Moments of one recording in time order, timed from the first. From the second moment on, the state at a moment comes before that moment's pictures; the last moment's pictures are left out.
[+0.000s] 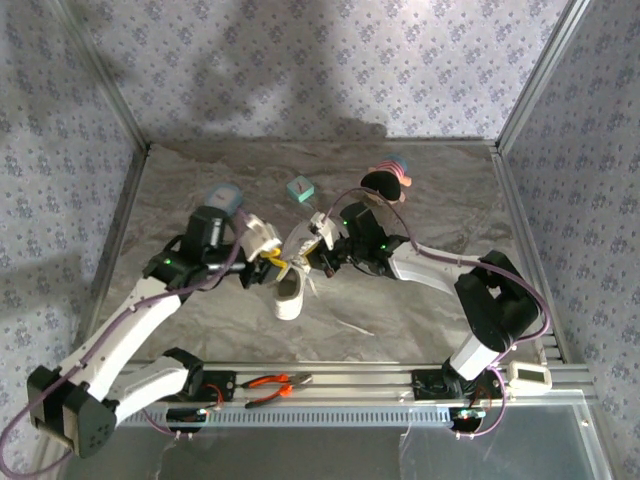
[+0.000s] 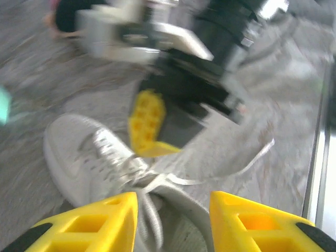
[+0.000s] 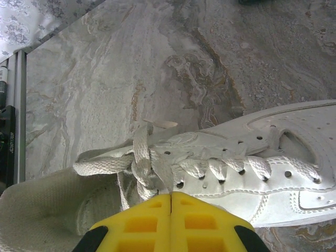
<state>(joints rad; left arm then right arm) -0.53 1.01 0.87 -0.57 0.54 0.40 0.69 1.62 0.93 0.05 -0.55 0.00</state>
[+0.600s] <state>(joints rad) -0.89 1.28 0.96 -0.51 -0.04 0.49 0.63 1.66 1.00 0.03 -0.67 -0.07</state>
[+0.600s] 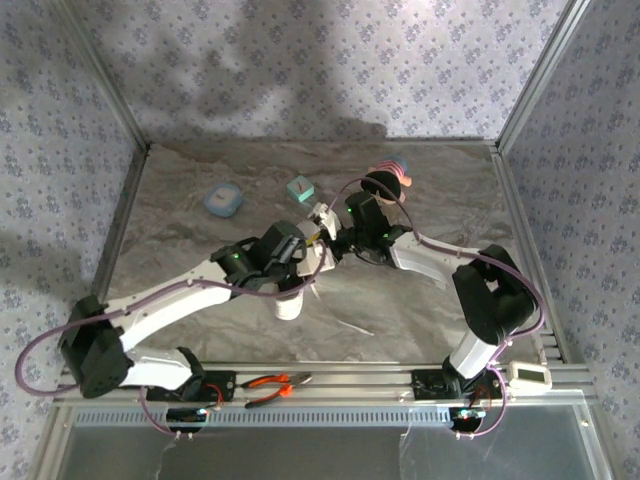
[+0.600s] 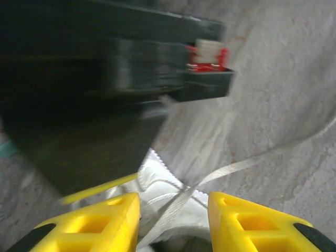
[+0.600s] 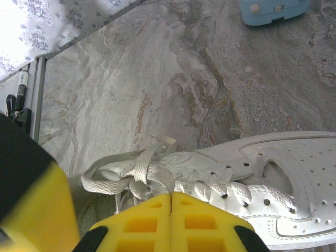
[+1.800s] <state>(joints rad) -0.80 1.32 0.91 -0.51 0.03 1.18 0.62 1.73 1.06 -0.01 -0.73 -0.10</state>
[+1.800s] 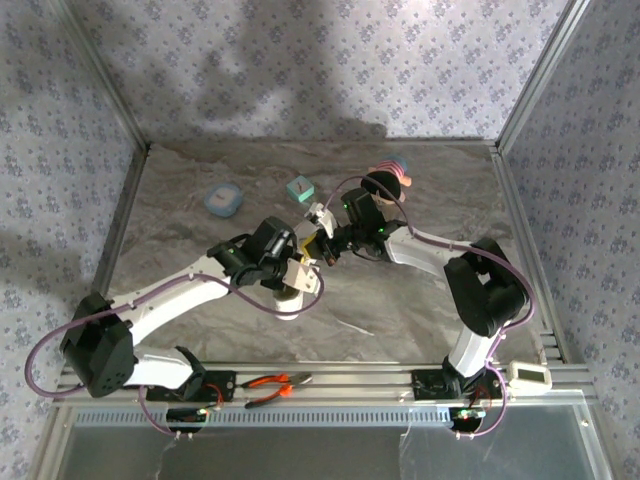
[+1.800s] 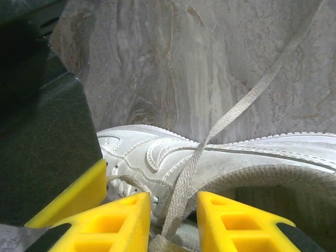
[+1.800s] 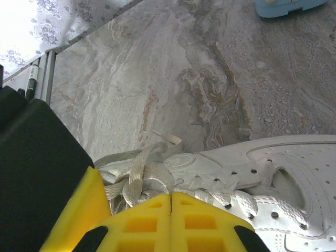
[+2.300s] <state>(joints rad) -0.79 1.32 0.85 -0.46 0.01 1.20 0.62 1.74 1.07 -0.04 -0.75 -0.10</state>
